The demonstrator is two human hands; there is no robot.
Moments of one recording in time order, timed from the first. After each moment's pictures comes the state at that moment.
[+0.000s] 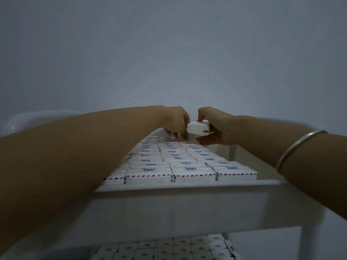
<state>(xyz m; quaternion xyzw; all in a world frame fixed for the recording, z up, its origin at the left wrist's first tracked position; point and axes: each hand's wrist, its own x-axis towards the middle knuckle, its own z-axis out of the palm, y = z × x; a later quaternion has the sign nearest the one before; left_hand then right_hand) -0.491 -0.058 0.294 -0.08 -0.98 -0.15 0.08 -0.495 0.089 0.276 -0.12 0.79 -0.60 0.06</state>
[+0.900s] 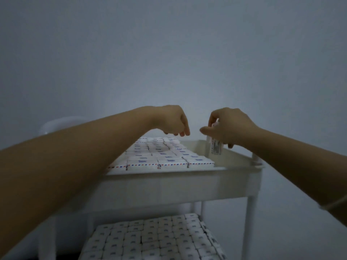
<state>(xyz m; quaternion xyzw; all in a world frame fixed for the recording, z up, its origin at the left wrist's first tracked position) -0.383 -0.015 0.308 -0.15 -0.97 -0.14 0.11 -0.390 0.157 0.285 -0.14 0.93 -0.18 -0.28</state>
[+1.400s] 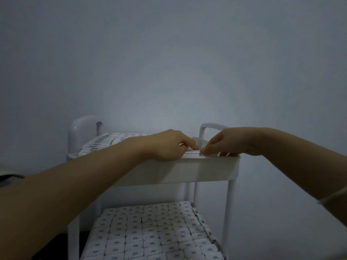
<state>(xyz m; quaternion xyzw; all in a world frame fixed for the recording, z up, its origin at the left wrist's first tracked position) -0.305 -0.001 0.255 -0.25 -0.95 -0.09 0.14 -0.328 0.193 0.278 -0.15 0.96 -0.22 0.04</state>
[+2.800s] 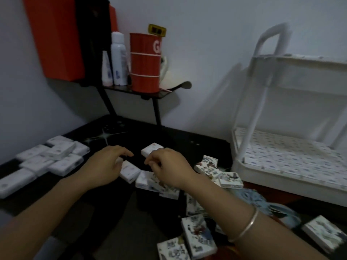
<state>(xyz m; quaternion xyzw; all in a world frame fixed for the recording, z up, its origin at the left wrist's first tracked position) 0.044 -0.375 -0.035 0.18 -0.96 -0.15 0.17 -0.088 -0.196 -0.008 -0.58 0.78 -0.24 -0.01</state>
